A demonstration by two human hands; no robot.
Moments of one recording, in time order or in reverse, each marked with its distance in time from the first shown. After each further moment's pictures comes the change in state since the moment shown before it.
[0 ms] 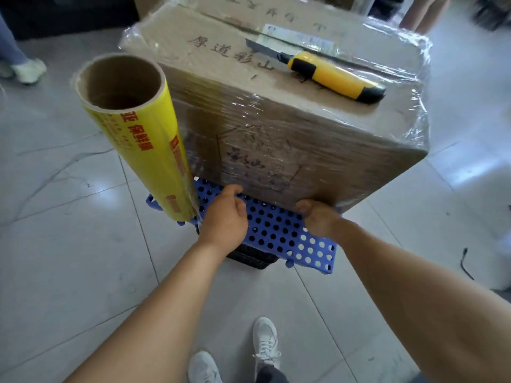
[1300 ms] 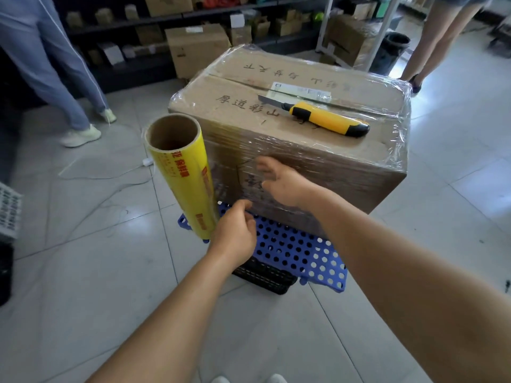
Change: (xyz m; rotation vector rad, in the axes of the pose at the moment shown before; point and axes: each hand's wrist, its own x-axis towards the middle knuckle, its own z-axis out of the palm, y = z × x) left_hand -0.037 0.040 -0.035 0.080 0.053 0.010; right_hand -0.082 -0.137 -0.064 0.229 0.022 -0.605
